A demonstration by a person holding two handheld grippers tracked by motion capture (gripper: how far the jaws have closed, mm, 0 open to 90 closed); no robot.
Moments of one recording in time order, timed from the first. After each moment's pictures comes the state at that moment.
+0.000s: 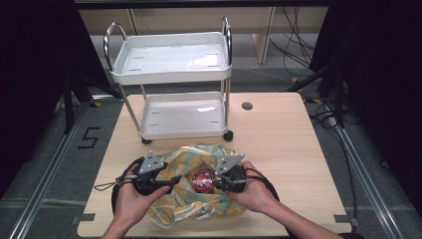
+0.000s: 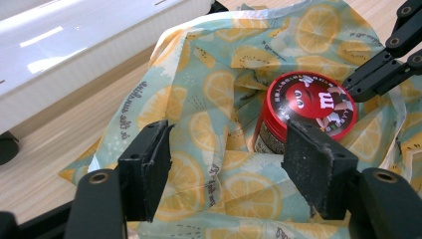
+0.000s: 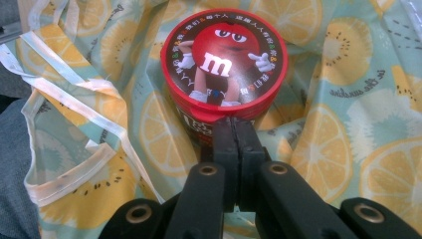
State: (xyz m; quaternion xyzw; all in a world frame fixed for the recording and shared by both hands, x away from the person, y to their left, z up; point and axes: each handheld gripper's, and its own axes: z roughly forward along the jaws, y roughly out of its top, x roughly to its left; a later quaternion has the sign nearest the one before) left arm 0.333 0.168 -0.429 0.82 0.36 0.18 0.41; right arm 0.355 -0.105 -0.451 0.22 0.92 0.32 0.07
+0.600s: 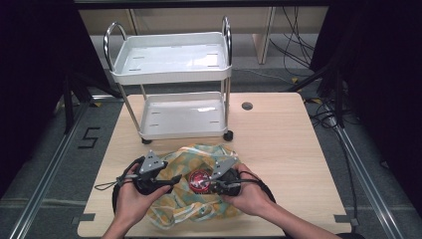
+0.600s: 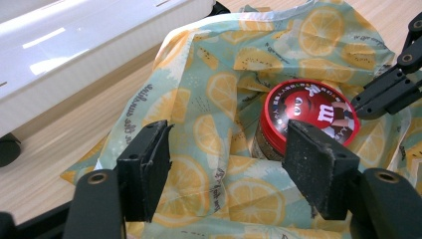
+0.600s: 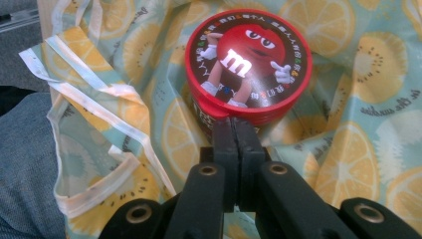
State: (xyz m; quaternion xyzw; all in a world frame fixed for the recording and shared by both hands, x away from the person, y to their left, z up) left arm 0.333 0.167 -0.428 0.82 0.37 0.18 0.40; right arm 0.347 -0.092 -0.449 0.19 0.93 0.32 0.06
